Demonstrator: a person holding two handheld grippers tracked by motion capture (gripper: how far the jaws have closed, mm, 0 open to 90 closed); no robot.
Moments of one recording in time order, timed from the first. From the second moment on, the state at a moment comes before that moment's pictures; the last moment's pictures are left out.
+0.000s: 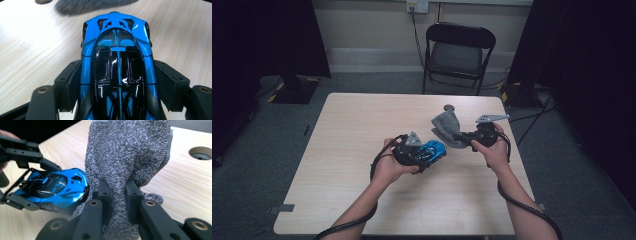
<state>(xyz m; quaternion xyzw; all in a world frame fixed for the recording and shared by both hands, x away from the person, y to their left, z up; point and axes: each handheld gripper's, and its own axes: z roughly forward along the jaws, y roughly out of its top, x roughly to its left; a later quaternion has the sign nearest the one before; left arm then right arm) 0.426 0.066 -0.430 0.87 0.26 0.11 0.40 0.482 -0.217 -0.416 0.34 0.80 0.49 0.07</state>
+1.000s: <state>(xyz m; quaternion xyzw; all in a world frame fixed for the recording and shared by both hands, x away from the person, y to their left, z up) 0.437 0.082 -0.430 0.86 0.29 0.13 0.39 0.463 -0.210 -0.430 0.29 0.83 0.49 0.02</state>
